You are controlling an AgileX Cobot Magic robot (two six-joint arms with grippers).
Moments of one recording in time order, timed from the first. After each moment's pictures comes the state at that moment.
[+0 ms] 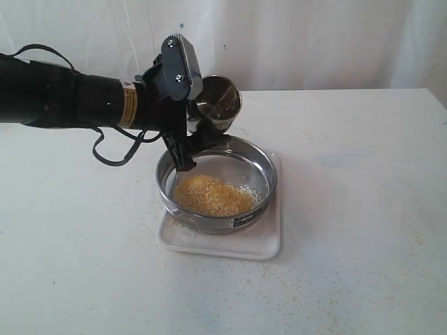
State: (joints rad) left arm -0.32 1.79 -1.17 1.46 -0.54 -0.62; right arm -0.12 0.00 0.00 -0.08 0.32 -0.07
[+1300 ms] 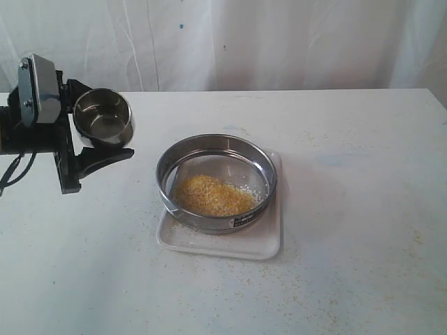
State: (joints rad) left arm 0.12 1.67 -0.87 1.46 -1.02 -0.32; right arm -0.12 0.00 0.00 -0.08 0.32 -0.07
